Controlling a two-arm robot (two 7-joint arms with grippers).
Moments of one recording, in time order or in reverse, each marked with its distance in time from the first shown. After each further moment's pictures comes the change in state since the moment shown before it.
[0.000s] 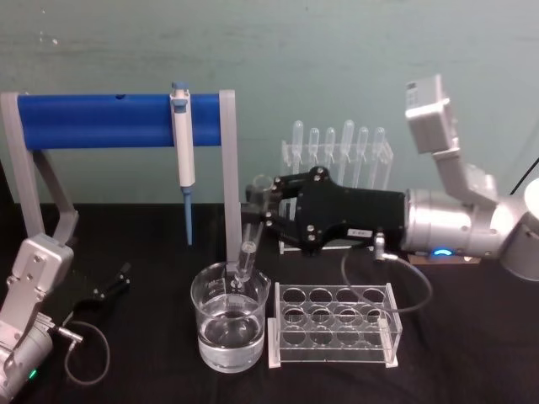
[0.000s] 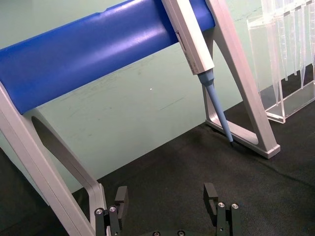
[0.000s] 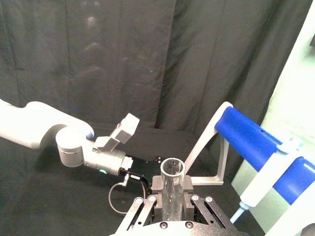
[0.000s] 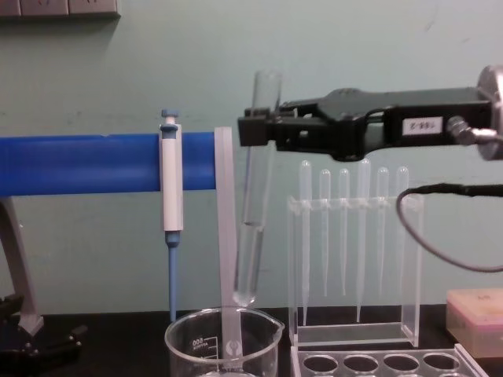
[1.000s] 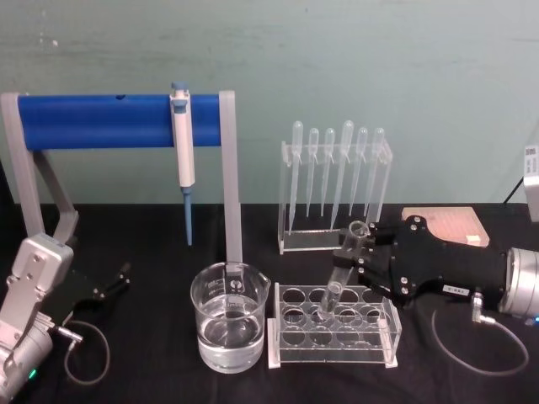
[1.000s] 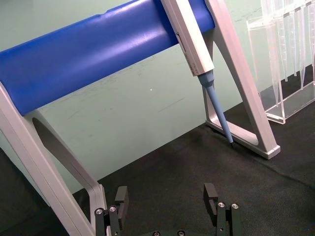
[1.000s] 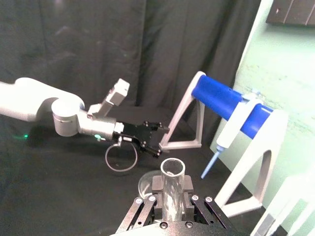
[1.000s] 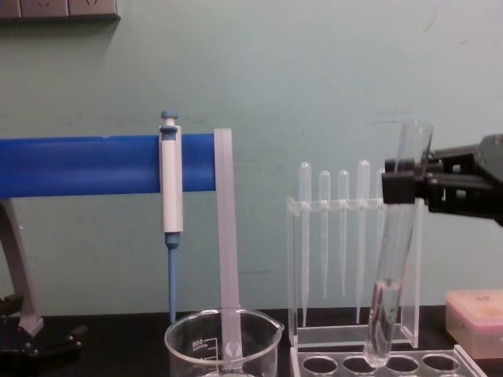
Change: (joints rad) left arm 0.000 0.000 0.000 0.000 0.000 0.000 0.000; right arm -0.300 0.256 0.163 -0.210 0.047 -0.057 -0.106
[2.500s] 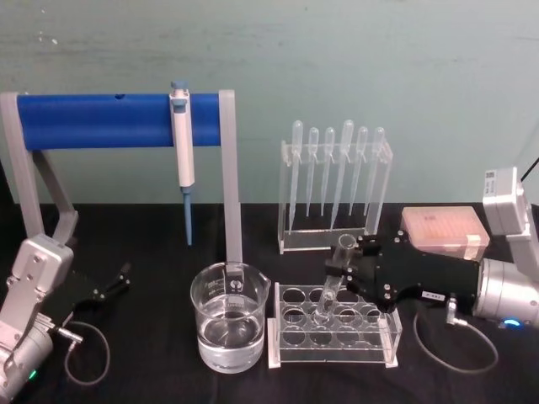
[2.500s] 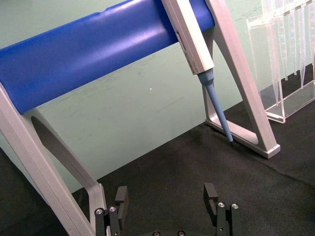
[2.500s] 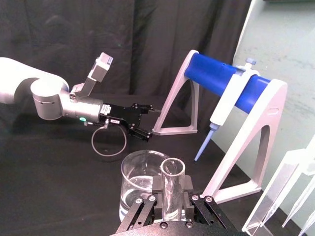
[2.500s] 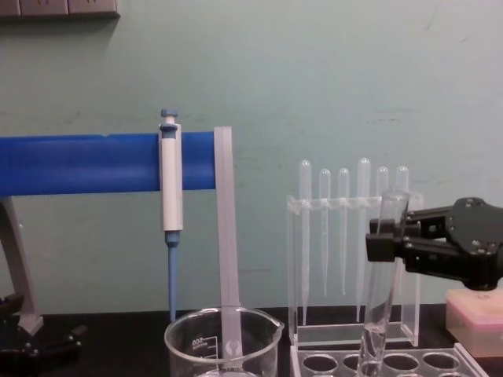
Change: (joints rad) left arm 0.000 0.000 0.000 0.000 0.000 0.000 0.000; right arm 0.060 -0.135 -0.034 0.229 -0.081 -0.068 0.079
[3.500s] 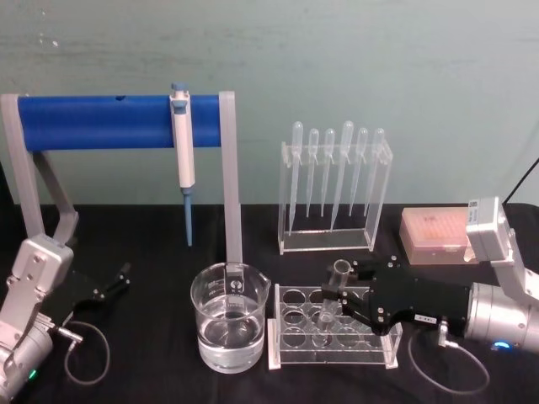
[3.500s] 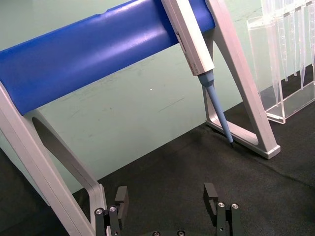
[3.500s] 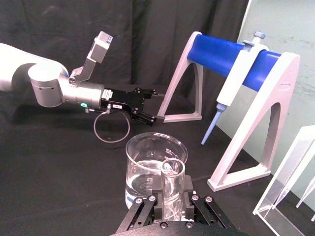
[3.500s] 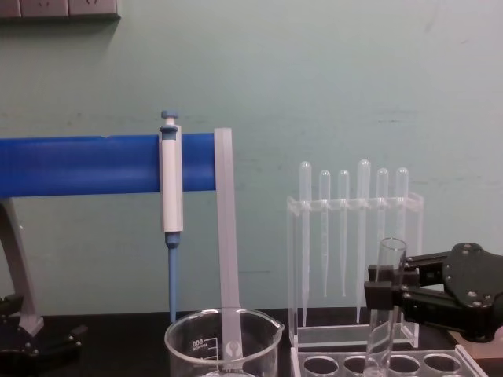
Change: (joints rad) left arm 0.000 0.000 0.000 0.000 0.000 0.000 0.000; right arm -0.028 -0.025 -0.017 0.050 -0.028 -0.022 -0.003
